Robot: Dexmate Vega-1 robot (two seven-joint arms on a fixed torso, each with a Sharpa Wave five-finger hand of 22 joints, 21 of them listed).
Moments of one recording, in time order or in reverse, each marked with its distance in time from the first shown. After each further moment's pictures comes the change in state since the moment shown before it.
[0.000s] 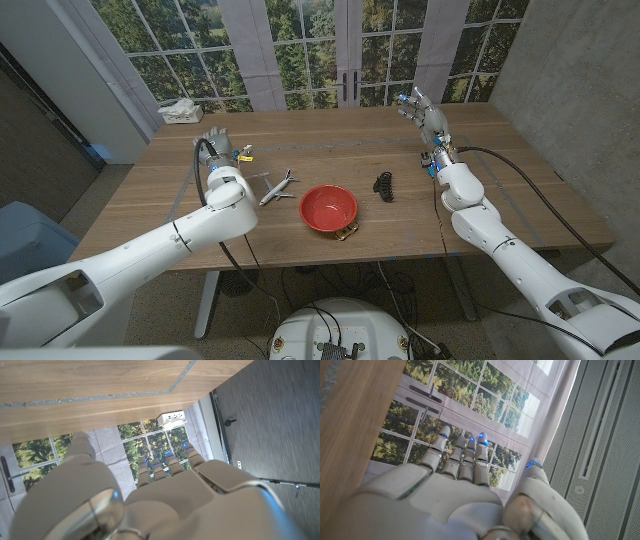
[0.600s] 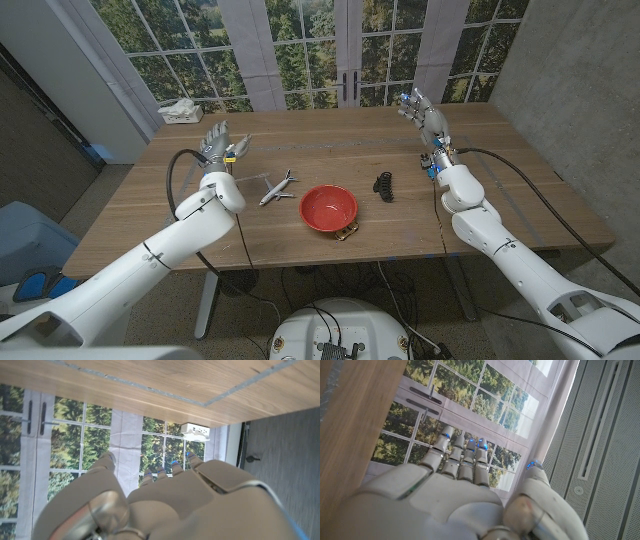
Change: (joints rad) left arm 0.261 -0.034 -0.348 -0.036 -0.246 -0.474 0.093; left_hand -0.162 0.127 0.152 0.147 0.055 -0.194 0.056 0.011 -0.004 -0.103 0.028 -0.002 -0.007 -0.138 -0.022 0.004 -0.001 -0.113 -0.090 0.011 -0.002; right arm -0.007 0.000 0.000 -0.004 0.009 0.008 0.020; right_hand -0.018 0.014 0.016 0.005 0.000 -0.095 -0.045 -0.026 -0.018 -0.055 0.005 -0.028 -0.026 -0.011 0.003 -0.012 0.002 0.026 -0.115 0.000 -0.005
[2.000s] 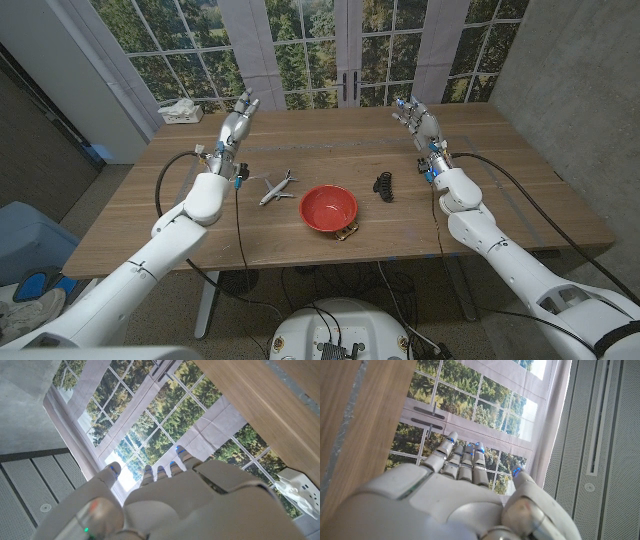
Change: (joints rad) left arm 0.037 -0.098 -0.132 0.351 -0.253 -1.121 -0.201; left_hand -0.203 -0.062 0.186 0.087 0.039 0.075 0.050 0.007 -0.004 -0.002 -0.035 0.012 -0.004 -0.001 -0.040 0.013 -0.005 0.167 -0.118 0.053 -0.008; right arm 0.035 0.031 -0.011 0.111 0.106 0.021 0.143; right_hand -0.093 0.024 0.181 0.173 -0.005 -0.077 0.063 -0.007 -0.042 -0.066 0.005 -0.019 -0.131 -0.098 -0.016 -0.106 -0.083 -0.019 -0.071 -0.038 -0.021
